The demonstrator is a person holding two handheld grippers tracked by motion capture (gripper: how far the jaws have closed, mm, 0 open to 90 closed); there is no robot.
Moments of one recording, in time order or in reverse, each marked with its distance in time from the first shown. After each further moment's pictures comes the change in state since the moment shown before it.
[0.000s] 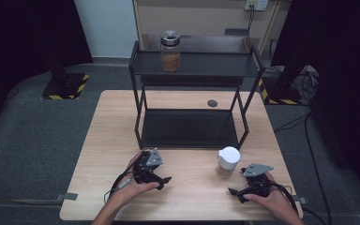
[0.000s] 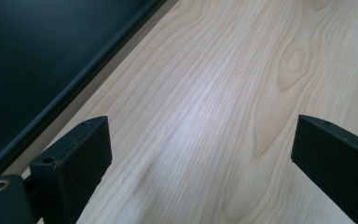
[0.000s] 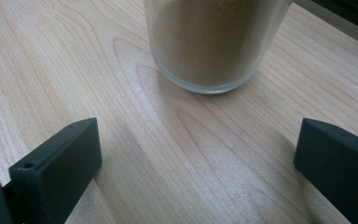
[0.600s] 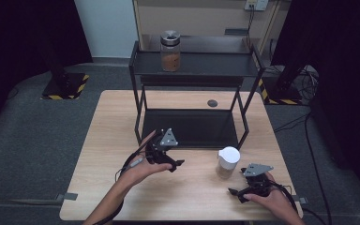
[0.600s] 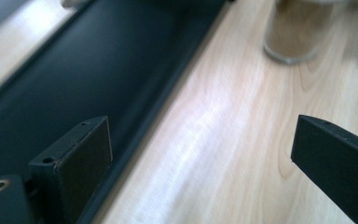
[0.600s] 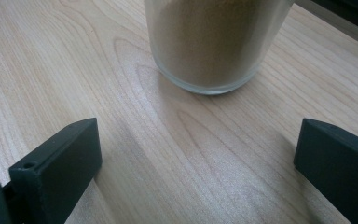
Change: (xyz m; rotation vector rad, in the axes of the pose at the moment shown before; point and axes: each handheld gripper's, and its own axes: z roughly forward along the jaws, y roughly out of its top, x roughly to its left) left arm 0.012 0.074 0.007 -0.025 -0.044 0.098; right arm -0.001 0.000 0.000 0.001 0.004 -0.006
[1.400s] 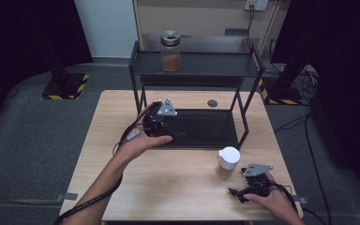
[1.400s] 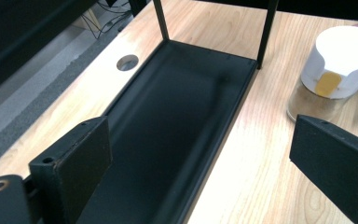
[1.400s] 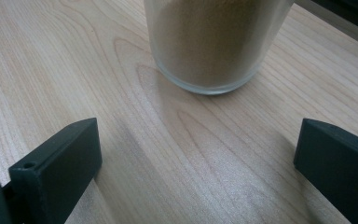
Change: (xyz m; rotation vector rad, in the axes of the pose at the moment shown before) left arm 0.036 0.064 -0.046 -0.085 0.058 0.018; right arm 0.000 0.000 0.000 0.000 0.001 0.002
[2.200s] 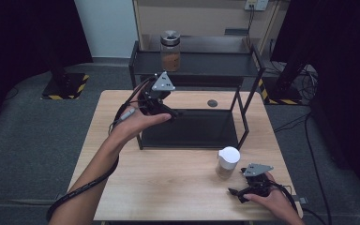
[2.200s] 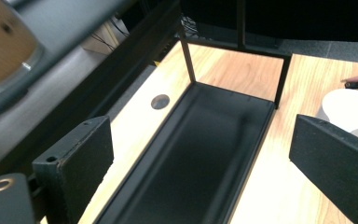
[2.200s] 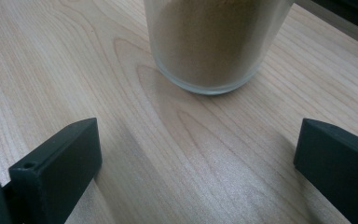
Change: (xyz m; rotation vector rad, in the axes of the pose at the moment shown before) left arm 0.017 0.050 -0.043 -0.069 0.061 0.043; right arm 0.000 0.000 0.000 -0.002 -0.001 -0.002
